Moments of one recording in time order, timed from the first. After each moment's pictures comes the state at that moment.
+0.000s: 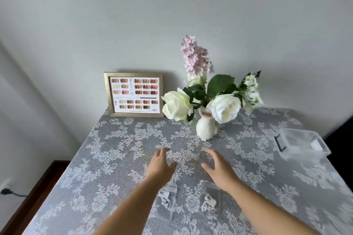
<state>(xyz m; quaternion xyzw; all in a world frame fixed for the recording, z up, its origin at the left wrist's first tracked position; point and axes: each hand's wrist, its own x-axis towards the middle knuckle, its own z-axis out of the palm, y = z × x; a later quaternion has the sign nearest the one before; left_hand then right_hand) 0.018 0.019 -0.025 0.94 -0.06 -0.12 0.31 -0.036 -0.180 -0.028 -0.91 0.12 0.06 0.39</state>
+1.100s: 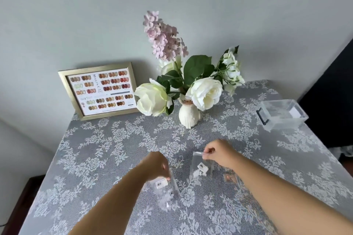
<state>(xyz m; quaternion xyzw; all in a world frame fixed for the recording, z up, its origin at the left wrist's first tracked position) 0.051 0.013 -0.033 0.89 -0.30 -0.31 0.15 -0.027 -0.226 -0.037 -0.93 0.11 0.16 0.32</state>
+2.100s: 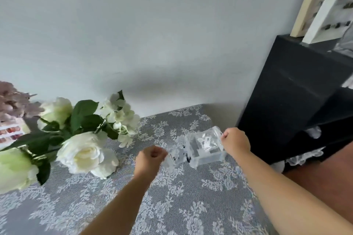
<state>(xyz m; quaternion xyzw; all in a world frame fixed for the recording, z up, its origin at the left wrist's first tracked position) 0.046 -0.305 -0.007 0.85 -0.12 -0.18 0.48 -0.051 -0.551 0.009 -0.86 0.44 -0.07 0.23</state>
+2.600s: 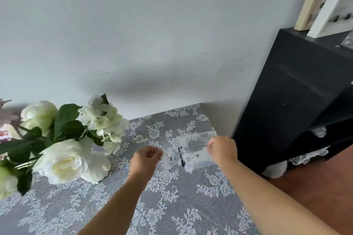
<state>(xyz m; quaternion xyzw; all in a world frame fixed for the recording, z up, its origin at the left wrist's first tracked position) 0.049 -0.328 -0.009 0.84 -0.08 -0.18 0.51 -0.036 -0.553 -0.031 -0.94 0.31 -0.02 0.11</state>
